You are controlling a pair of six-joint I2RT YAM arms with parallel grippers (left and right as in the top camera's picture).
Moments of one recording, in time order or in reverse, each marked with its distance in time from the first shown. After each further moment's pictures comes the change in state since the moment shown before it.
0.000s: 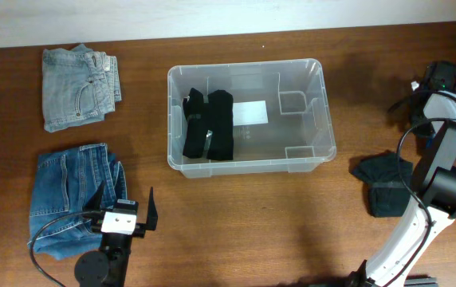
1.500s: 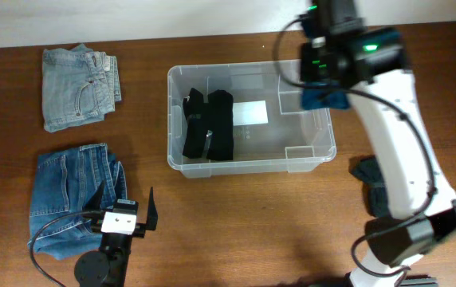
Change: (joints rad) left arm 0.000 0.000 0.000 0.000 0.000 0.000; right arm 0.759 -0.406 0.496 -0.692 -0.299 0.816
